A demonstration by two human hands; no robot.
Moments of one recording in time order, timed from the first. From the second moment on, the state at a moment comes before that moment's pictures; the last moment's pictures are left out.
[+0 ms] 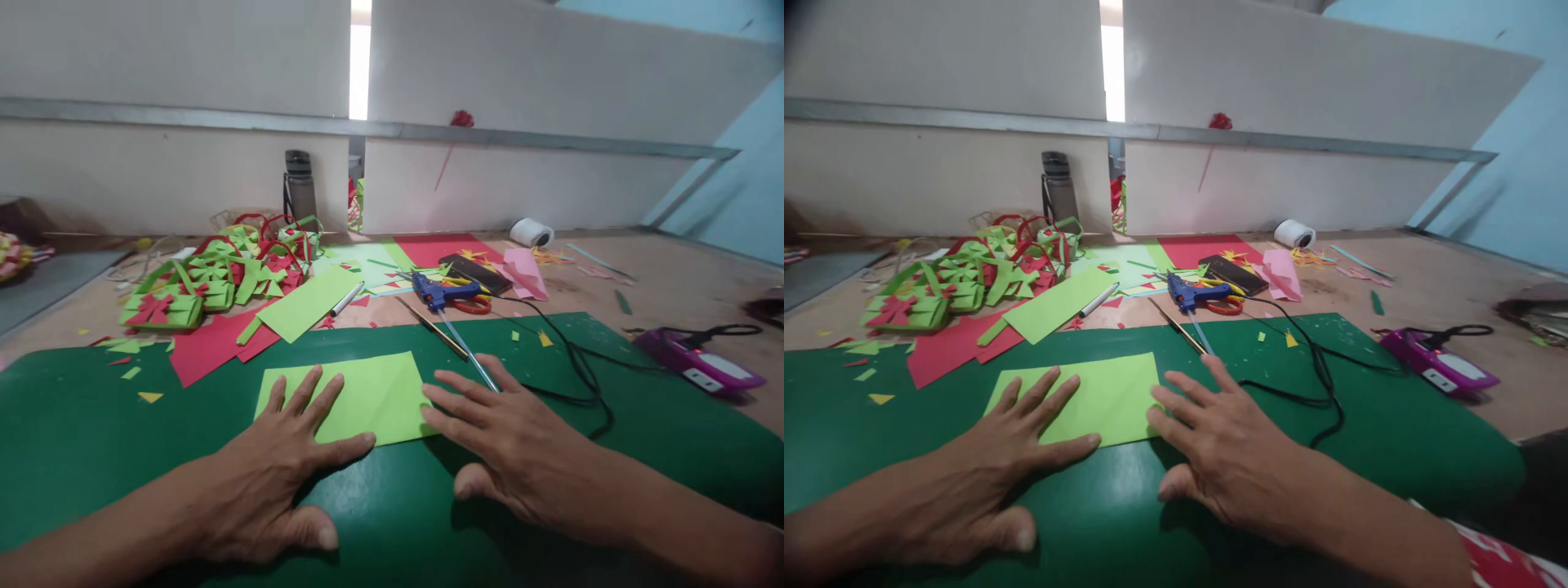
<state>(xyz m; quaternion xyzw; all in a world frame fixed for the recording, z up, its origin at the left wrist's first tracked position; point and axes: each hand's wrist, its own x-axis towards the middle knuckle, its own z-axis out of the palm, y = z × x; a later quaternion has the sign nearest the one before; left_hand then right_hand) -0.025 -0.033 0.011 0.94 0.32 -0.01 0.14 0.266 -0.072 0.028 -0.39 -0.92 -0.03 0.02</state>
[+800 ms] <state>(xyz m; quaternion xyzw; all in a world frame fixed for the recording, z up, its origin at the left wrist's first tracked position) 0.015 -0.039 0.027 0.94 0.30 -0.08 0.12 0.265 -0.022 -0.005 -0.16 -0.93 -0.30 0.12</state>
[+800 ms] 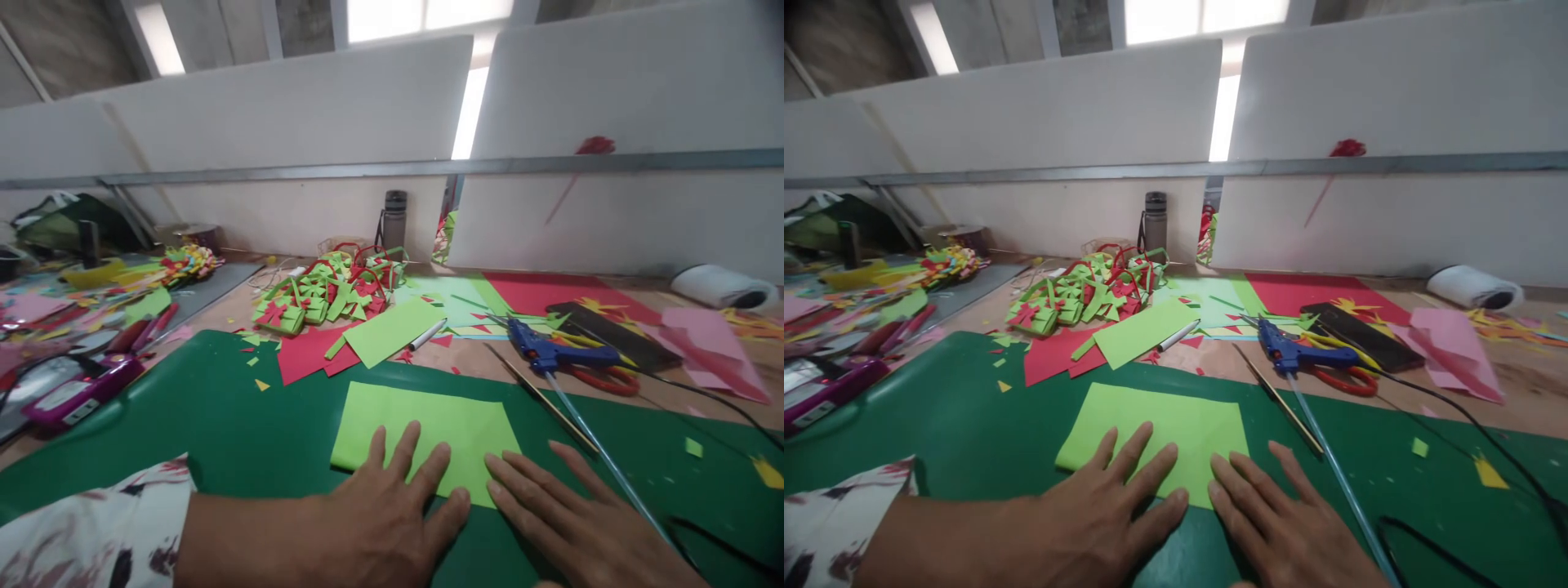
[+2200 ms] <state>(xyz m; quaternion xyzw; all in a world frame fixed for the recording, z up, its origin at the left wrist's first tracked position) -0.039 -0.045 0.011 0.95 0.26 0.15 -0.02 0.246 -0.051 0.016 -0.38 -0.93 0.02 0.03</state>
